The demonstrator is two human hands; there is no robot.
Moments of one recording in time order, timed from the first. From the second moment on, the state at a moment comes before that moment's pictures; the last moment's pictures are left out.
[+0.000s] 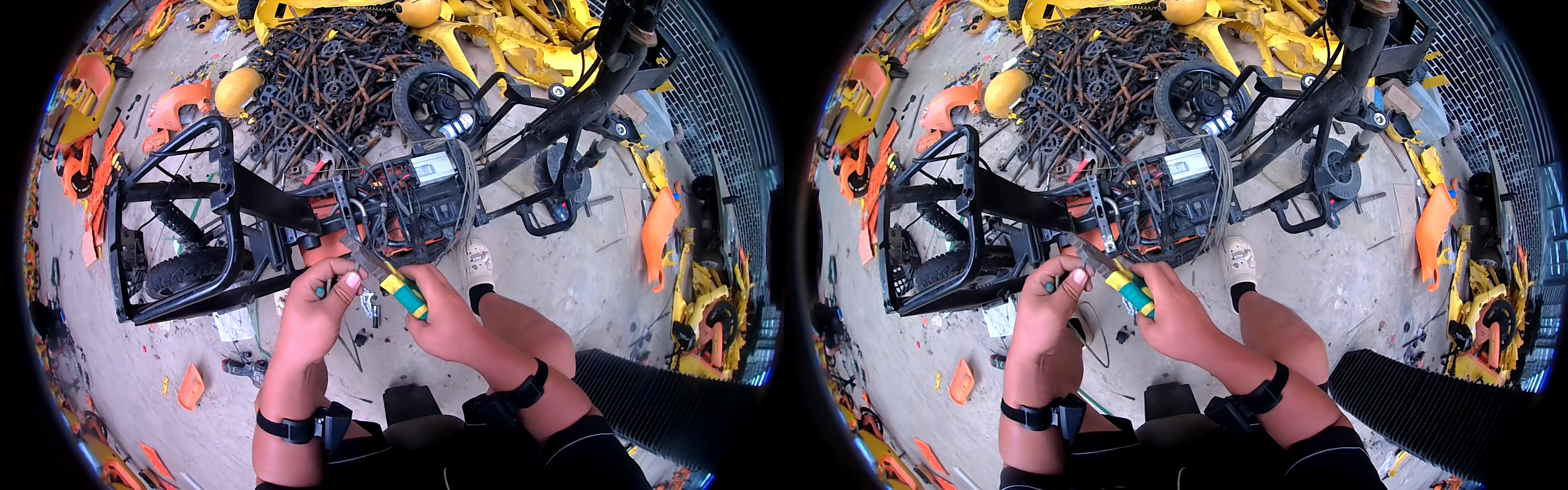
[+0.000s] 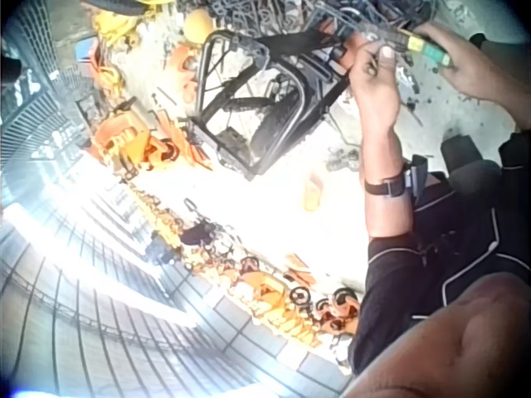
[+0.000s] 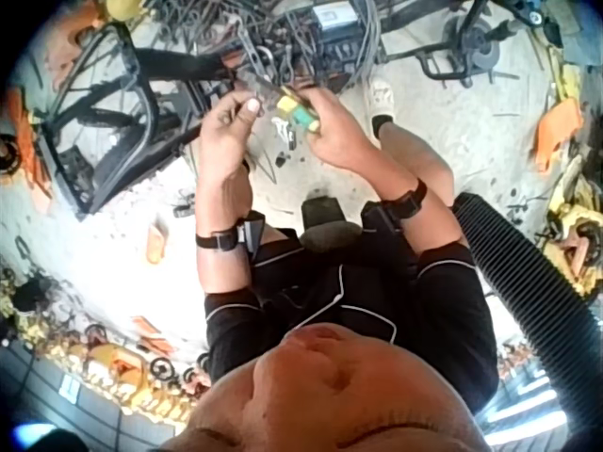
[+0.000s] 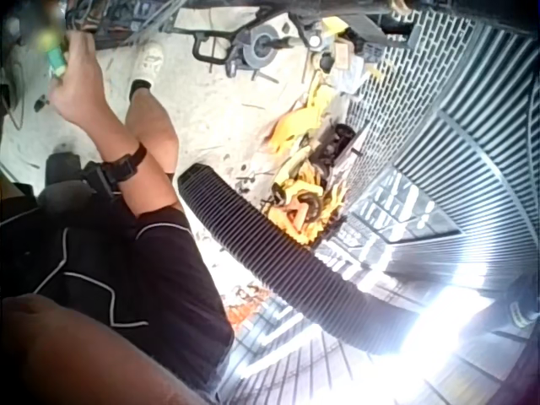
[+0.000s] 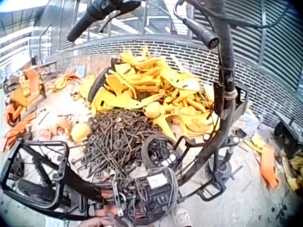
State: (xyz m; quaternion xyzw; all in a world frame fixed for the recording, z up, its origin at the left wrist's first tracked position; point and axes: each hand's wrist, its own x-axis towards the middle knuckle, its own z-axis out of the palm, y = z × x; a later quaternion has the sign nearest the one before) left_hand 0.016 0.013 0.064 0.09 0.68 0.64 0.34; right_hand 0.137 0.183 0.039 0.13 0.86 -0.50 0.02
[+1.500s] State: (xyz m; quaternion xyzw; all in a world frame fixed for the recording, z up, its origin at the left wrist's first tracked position) left_hand 0.023 0.009 0.050 0.09 0.62 0.69 0.37; right_hand 0.142 0.197 0.031 0.11 0.82 -0.56 0.08
